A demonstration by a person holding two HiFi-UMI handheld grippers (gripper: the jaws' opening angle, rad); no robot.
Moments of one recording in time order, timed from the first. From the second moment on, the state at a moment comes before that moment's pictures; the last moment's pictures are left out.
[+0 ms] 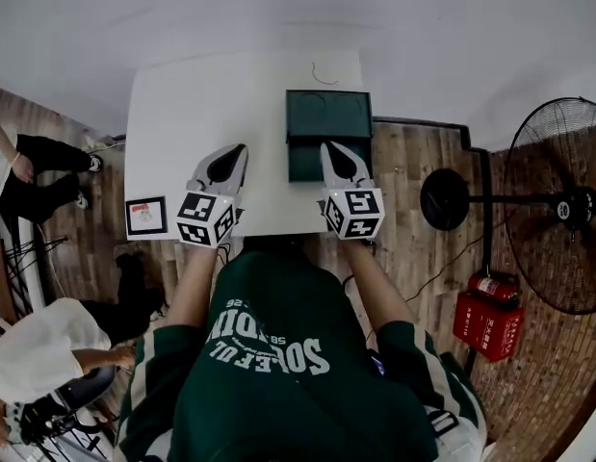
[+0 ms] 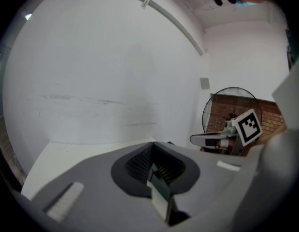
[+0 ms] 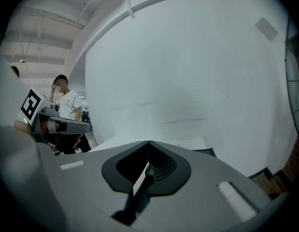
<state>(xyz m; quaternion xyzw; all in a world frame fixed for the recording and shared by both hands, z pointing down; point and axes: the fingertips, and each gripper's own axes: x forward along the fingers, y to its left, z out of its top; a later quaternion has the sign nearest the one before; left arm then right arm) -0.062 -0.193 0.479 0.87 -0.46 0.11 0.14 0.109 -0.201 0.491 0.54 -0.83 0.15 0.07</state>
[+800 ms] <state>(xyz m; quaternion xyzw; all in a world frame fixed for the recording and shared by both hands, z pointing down) -0.032 -0.205 0.532 0.87 -0.43 0.14 0.19 0.142 -0.159 0.587 0.56 -0.79 0.21 0.13</state>
